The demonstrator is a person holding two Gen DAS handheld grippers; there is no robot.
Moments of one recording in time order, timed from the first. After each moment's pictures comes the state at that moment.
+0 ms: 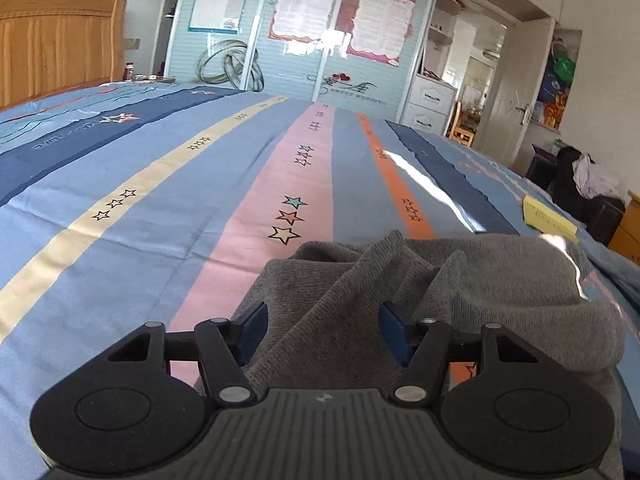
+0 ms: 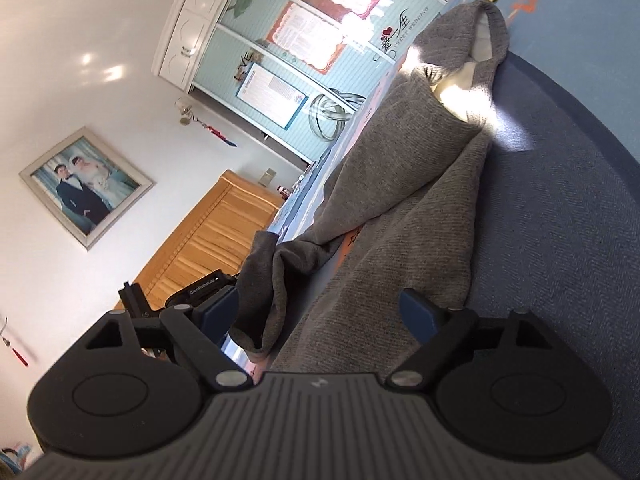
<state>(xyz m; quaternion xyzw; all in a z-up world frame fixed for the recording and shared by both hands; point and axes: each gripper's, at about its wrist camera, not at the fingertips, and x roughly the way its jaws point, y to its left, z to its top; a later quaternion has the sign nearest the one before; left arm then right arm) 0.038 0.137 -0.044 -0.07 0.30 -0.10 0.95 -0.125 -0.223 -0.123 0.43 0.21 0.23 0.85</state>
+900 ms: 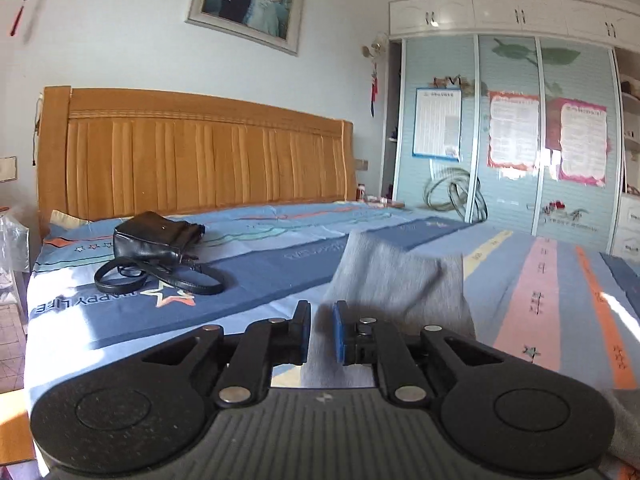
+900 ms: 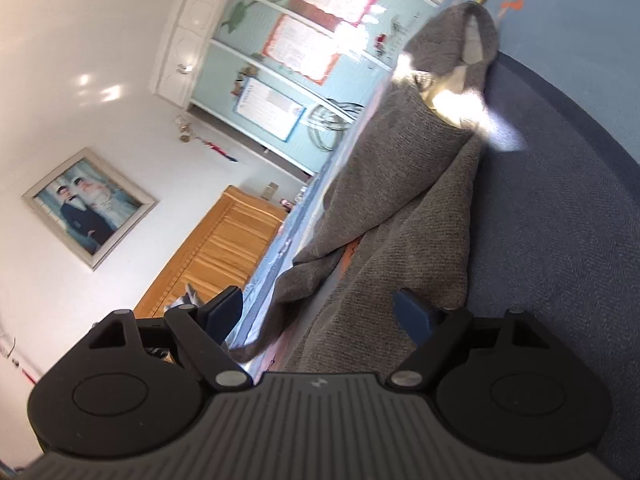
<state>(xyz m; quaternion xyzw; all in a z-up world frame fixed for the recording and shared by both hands) -0.045 0.171 0.033 -0.06 0.08 0.30 0.95 -0.127 -0.227 -0.124 0.47 0.20 0.21 0.84</state>
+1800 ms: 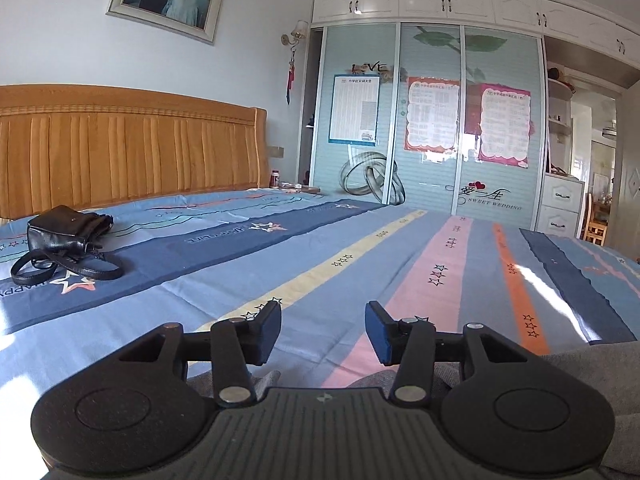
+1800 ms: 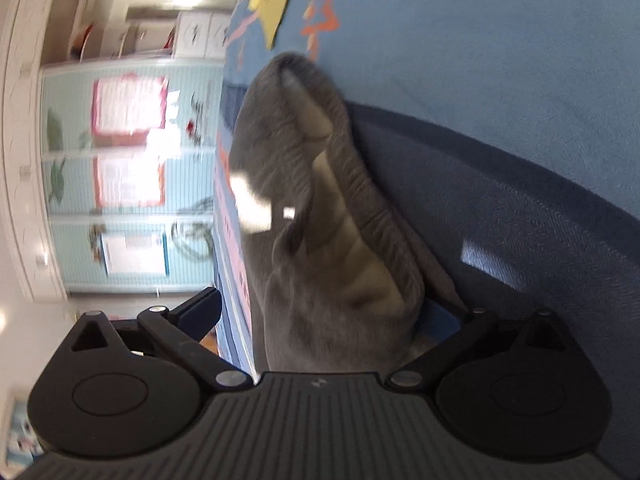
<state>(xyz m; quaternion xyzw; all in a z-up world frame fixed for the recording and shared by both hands) -0.007 0.107 0.002 -0.05 0.13 0.17 0.98 -0.007 -0.274 -0.120 0.67 0.24 -0.05 0.70</state>
